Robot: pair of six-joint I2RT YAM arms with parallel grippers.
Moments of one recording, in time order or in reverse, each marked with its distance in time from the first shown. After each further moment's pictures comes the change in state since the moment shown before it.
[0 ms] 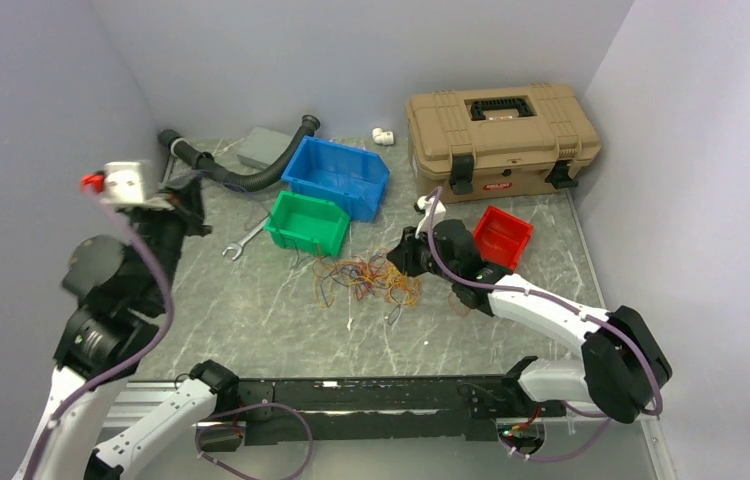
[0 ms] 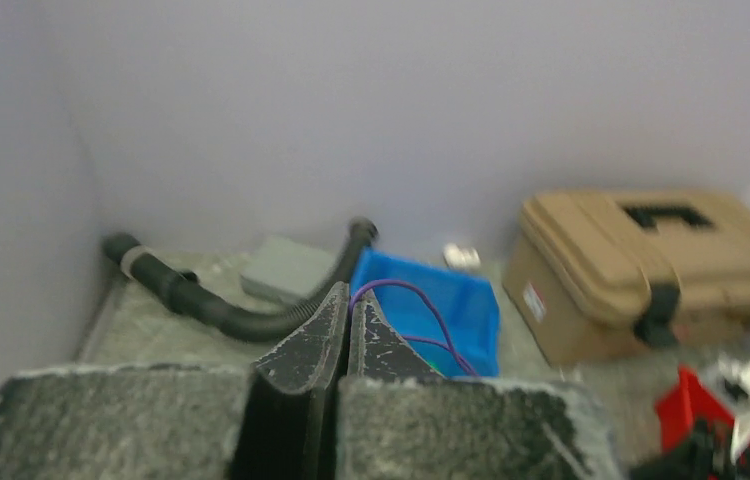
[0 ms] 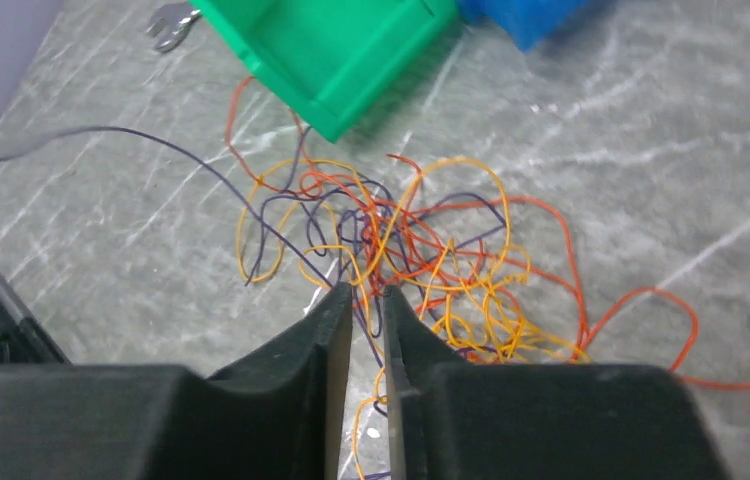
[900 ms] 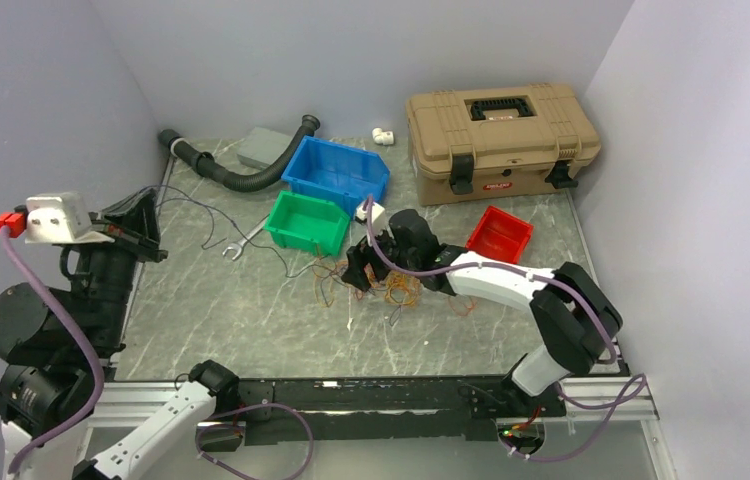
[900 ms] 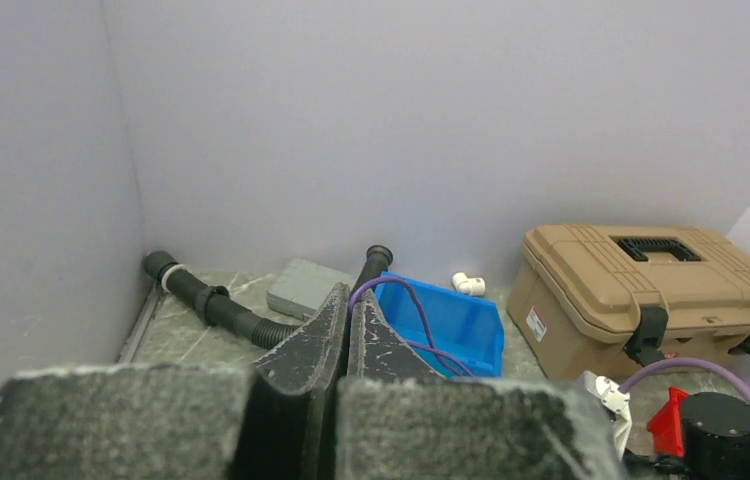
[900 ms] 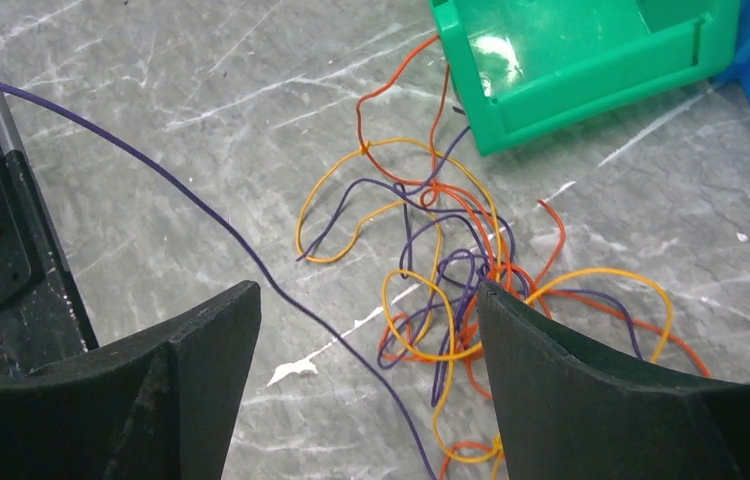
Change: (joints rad) left arm 0.000 -0.068 0.135 -0.189 0.021 0.002; right arm 0.106 0.277 0.224 -0.013 -0.266 -0.296
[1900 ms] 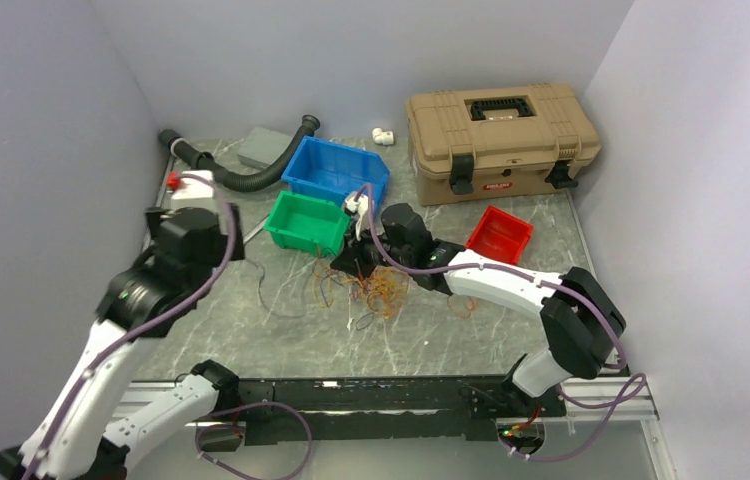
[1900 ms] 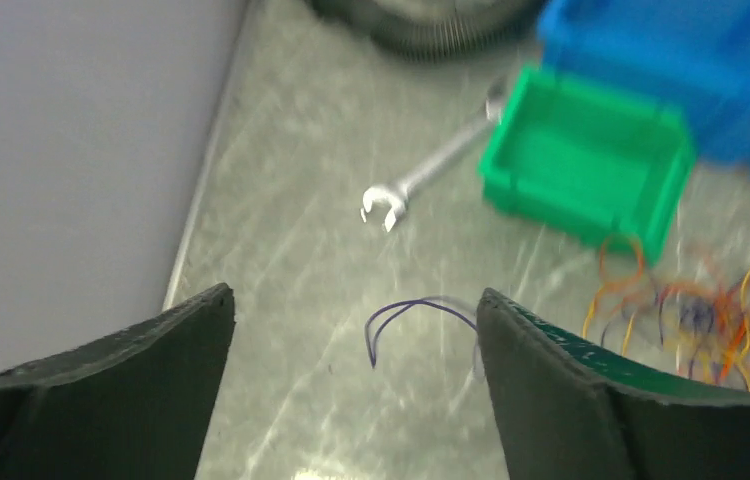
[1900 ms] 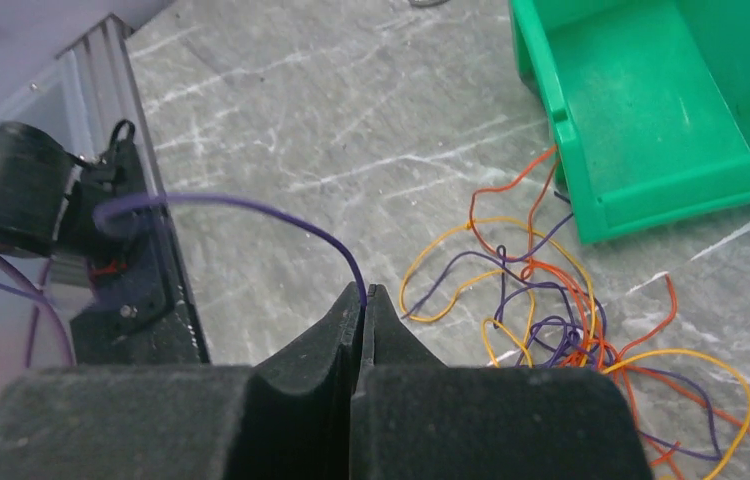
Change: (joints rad) left arm 0.002 0.190 -0.145 -0.359 -0.259 -0.144; right arm 0.069 -0.011 0.085 0.013 -0.057 0.094
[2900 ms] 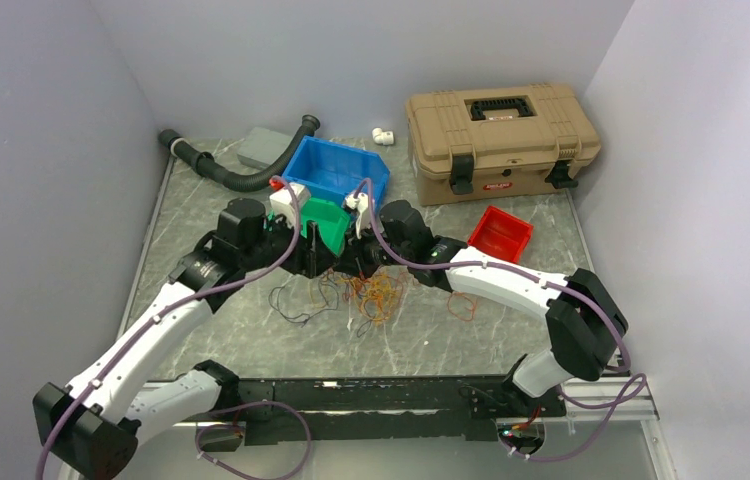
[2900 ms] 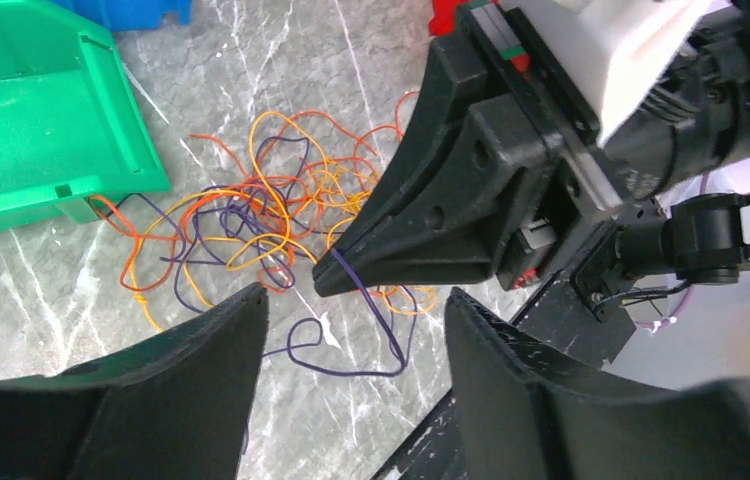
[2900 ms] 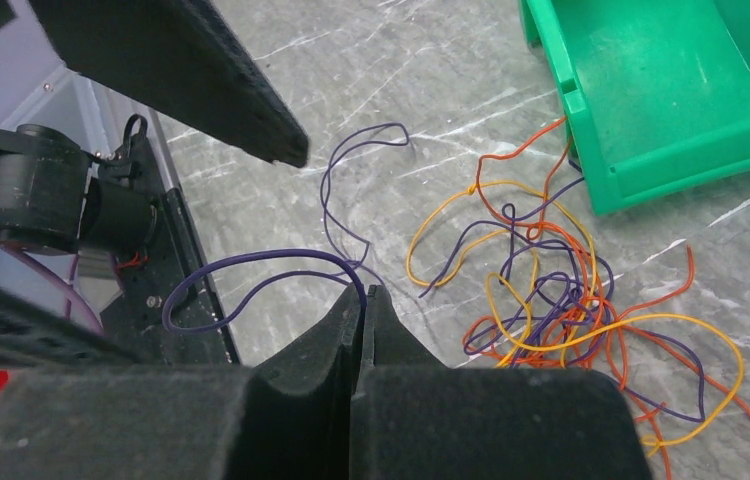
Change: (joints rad) left arm 0.005 0.207 -0.329 0.478 1.088 -0.092; right arm 0.000 -0.013 0.058 -0.119 0.003 0.049
